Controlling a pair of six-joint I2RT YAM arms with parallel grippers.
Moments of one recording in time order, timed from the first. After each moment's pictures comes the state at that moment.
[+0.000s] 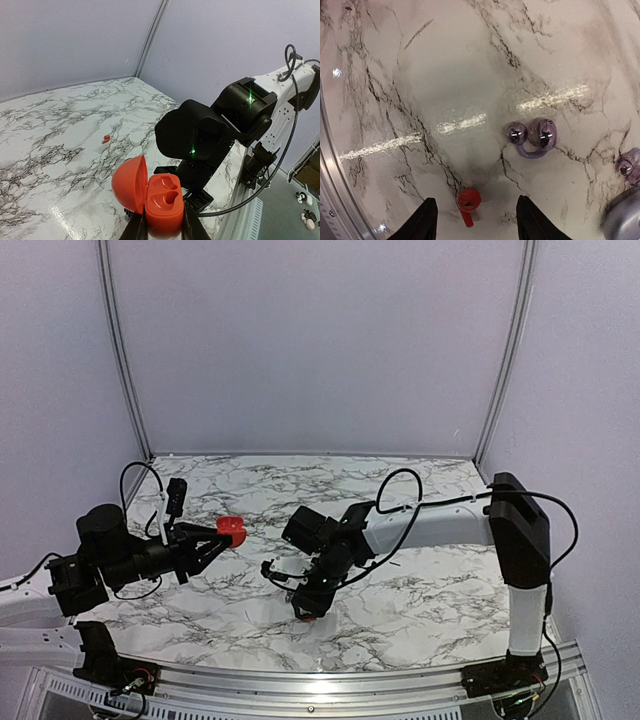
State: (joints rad) left arm -0.87 0.71 0.42 0.16 0.16 -0.36; right arm 1.09 2.02 1.48 -0.69 -0.21 -0.13
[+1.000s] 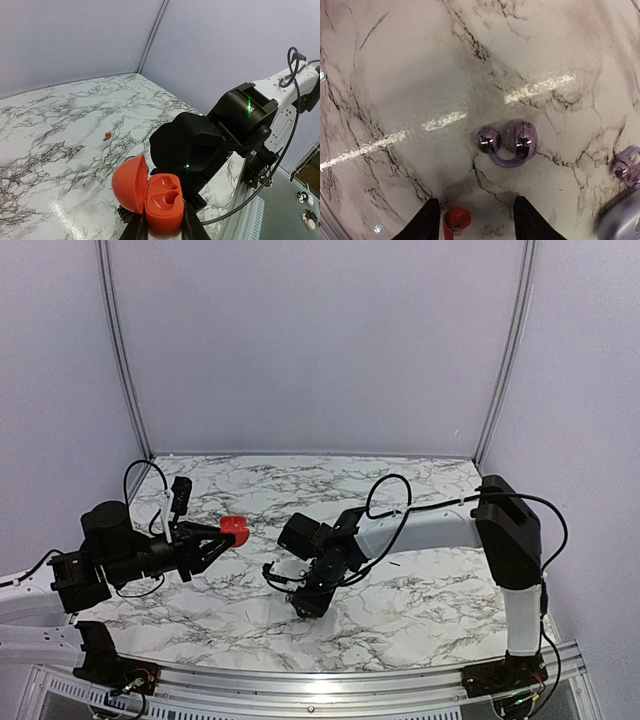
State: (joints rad) left arm -0.87 0.75 0.44 0.15 0.16 -0.36; right arm 1.10 2.08 1.50 -0.69 -0.10 -0.10
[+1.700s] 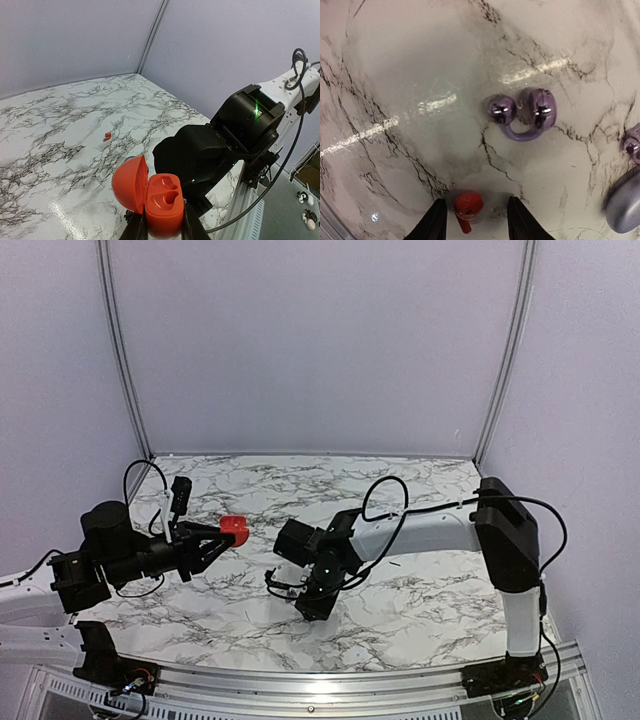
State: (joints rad) left arm -0.87 0.75 0.44 0.15 0.16 -0.36; right arm 1.13 2.09 1.53 -0.80 -0.06 -0.08
